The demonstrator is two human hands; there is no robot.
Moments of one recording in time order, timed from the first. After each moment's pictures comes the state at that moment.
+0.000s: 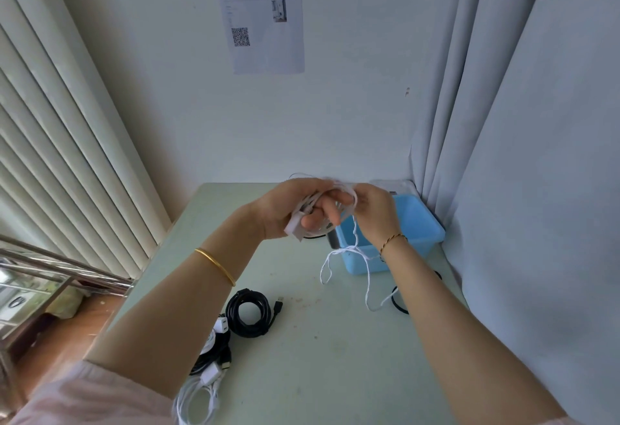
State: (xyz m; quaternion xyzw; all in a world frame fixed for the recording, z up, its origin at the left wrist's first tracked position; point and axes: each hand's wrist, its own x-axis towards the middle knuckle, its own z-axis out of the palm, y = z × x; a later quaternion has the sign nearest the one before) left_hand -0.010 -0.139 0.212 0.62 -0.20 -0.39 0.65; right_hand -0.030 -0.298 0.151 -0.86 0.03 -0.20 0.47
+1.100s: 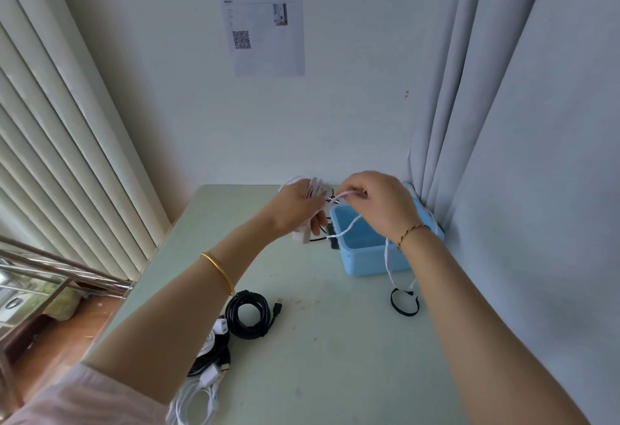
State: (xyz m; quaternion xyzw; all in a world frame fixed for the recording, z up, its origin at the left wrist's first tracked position) left_hand -0.009 -0.139 0.198 0.85 -0.24 -0.11 0.45; right_hand -0.051 -0.303 0.194 -0.94 -0.05 -0.20 0.27
